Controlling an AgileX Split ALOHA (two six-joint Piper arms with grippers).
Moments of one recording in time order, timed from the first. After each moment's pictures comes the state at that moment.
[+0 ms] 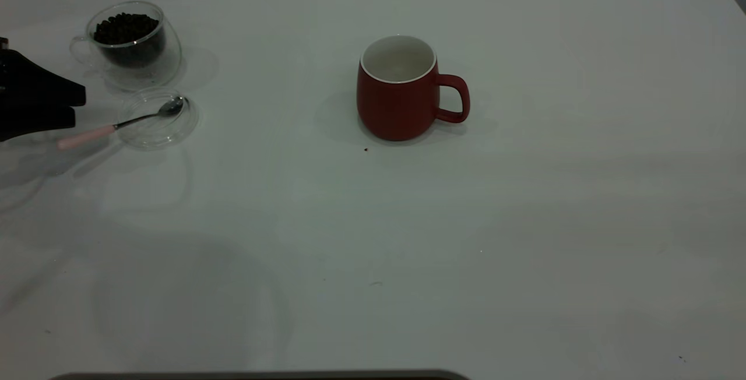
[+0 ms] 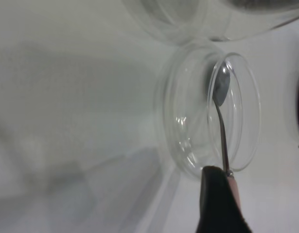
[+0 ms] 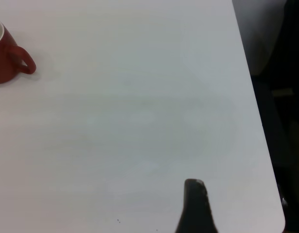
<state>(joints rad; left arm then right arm) 0.49 2.49 -1.28 -1.32 0.88 1.41 -0.05 0.03 -0.47 0.00 1.13 -0.04</state>
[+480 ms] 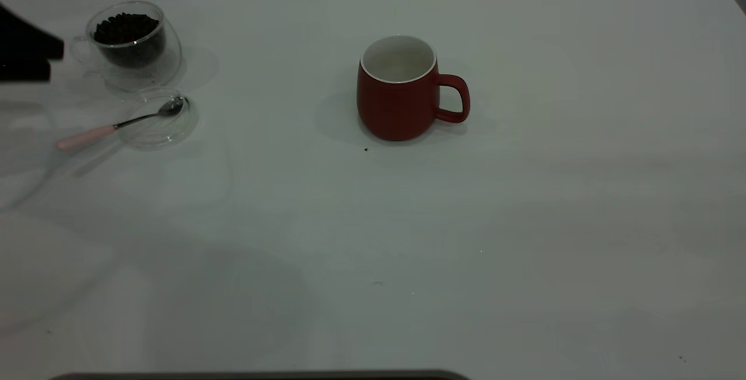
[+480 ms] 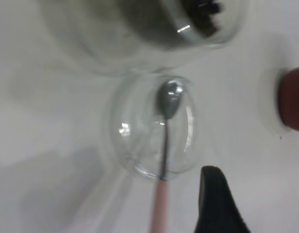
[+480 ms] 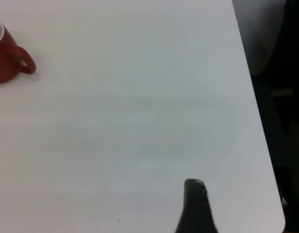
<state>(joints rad) 0.44 2.28 -1.28 -1.14 0.87 1.25 -0.05 0.03 -0.47 0.00 1.13 -0.04</state>
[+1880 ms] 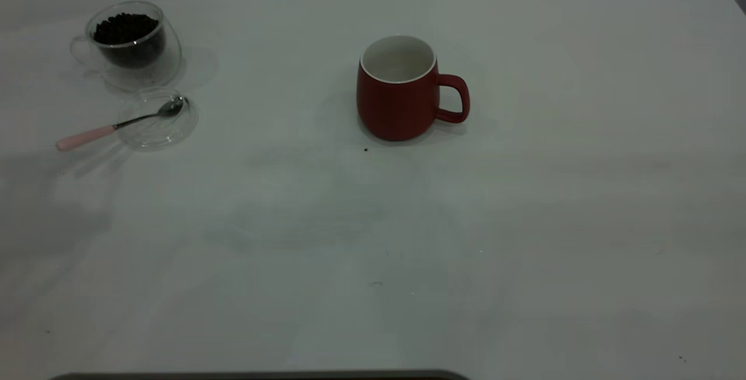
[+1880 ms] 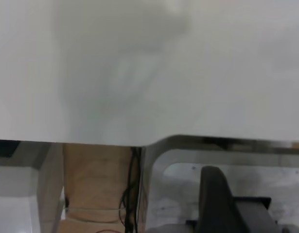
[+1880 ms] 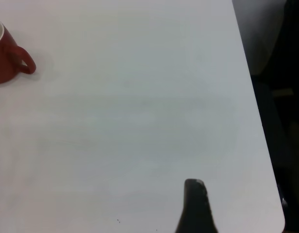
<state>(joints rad) 0.04 1.51 -1.18 -0.12 1.17 -0.03 -0.05 0.03 -0.47 0.00 1.13 -0.04</state>
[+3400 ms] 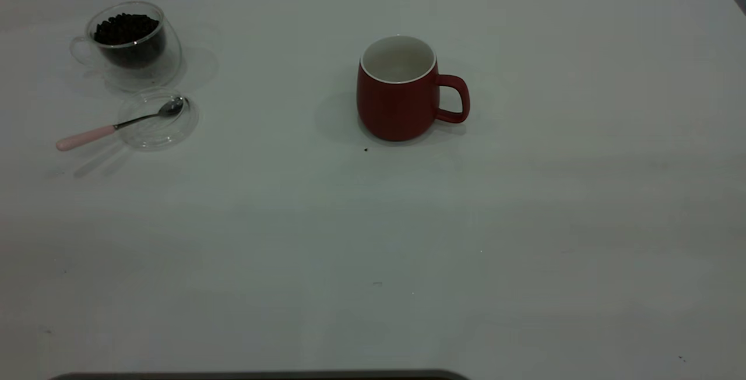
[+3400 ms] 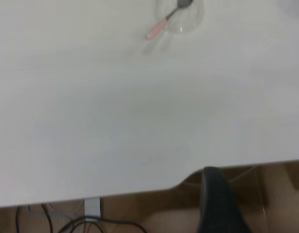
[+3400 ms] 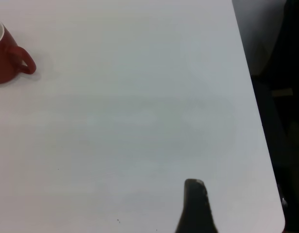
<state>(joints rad) 0.04 0.09 -0.49 -0.09 1.13 0.13 -0.05 0.03 -0.47 0.00 1.13 -0.04</state>
